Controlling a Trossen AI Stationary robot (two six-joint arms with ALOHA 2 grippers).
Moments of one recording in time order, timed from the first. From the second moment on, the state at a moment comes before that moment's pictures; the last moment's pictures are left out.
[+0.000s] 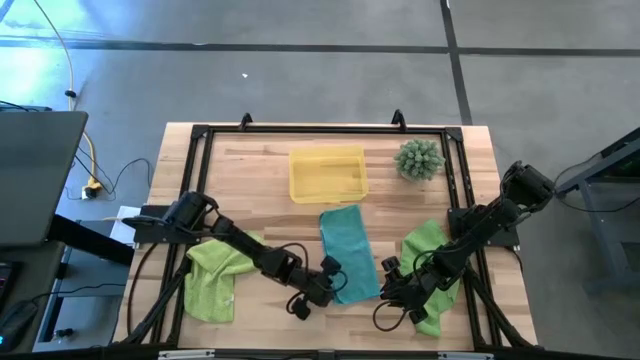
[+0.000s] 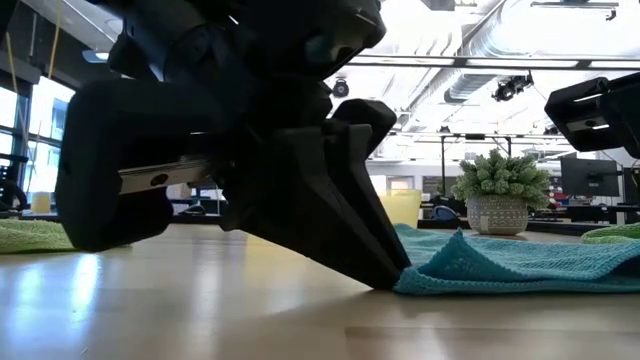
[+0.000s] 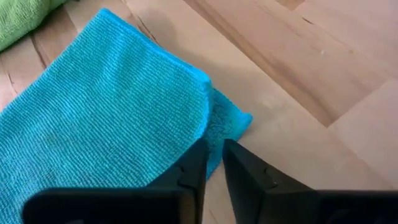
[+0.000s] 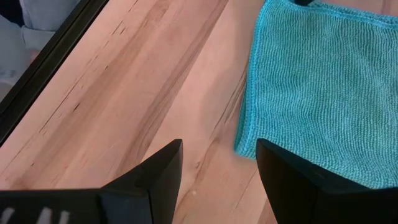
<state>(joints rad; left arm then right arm) -0.33 2.13 1.19 0.13 -0.07 0.32 0.74 1.55 0.70 -0.09 0.15 0.23</state>
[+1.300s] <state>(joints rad) -0.49 2.11 1.19 0.07 -0.23 0.04 0.74 1.55 0.71 0.08 0.19 0.54</state>
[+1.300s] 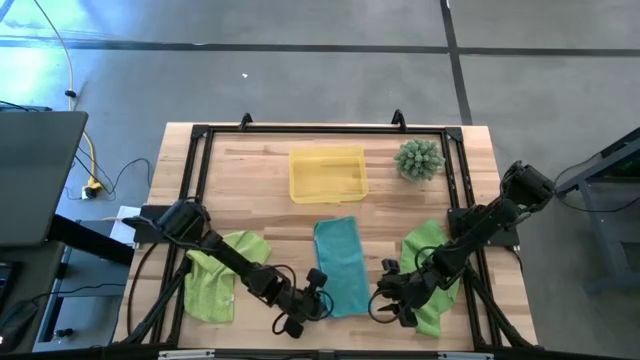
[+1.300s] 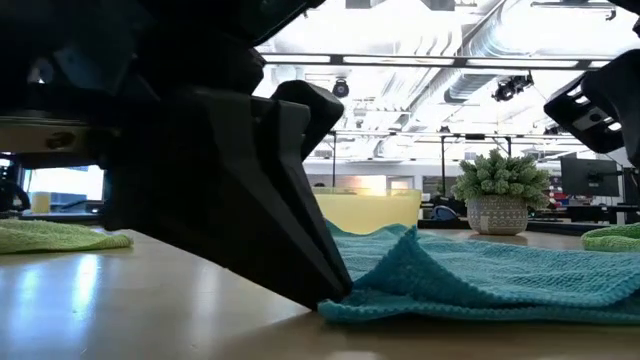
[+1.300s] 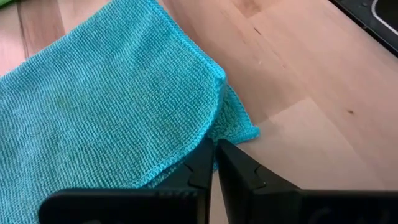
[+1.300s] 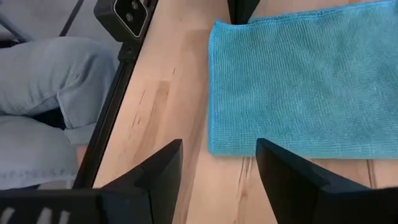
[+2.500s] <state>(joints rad) -0.49 2.10 1.37 -0.17 -0.21 0.13 0.72 1.72 0.71 0.11 0.14 -0.14</state>
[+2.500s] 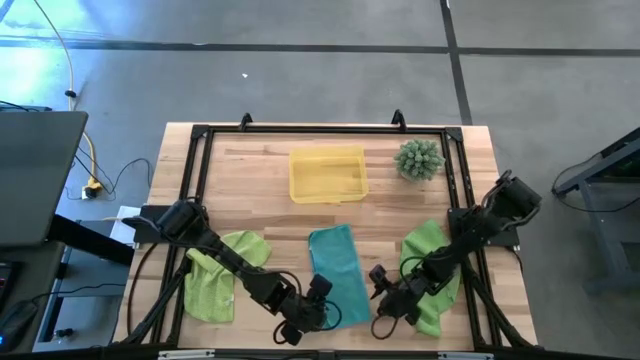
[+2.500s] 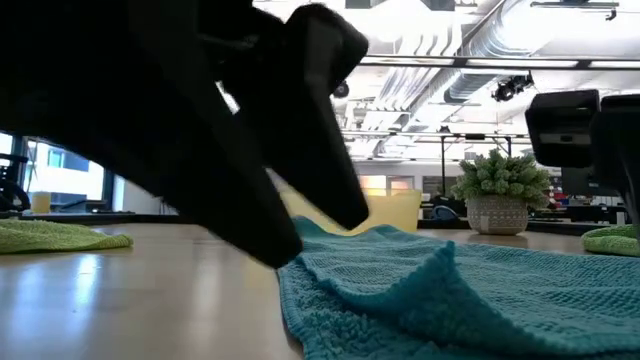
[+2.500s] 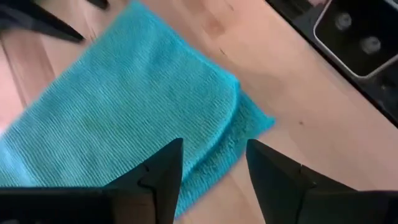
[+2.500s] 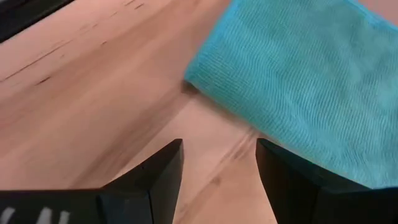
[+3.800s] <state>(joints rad) -0.46 2.16 1.37 -0.18 -0.11 0.08 0.79 1.85 0.77 0.32 0.31 -0.32</state>
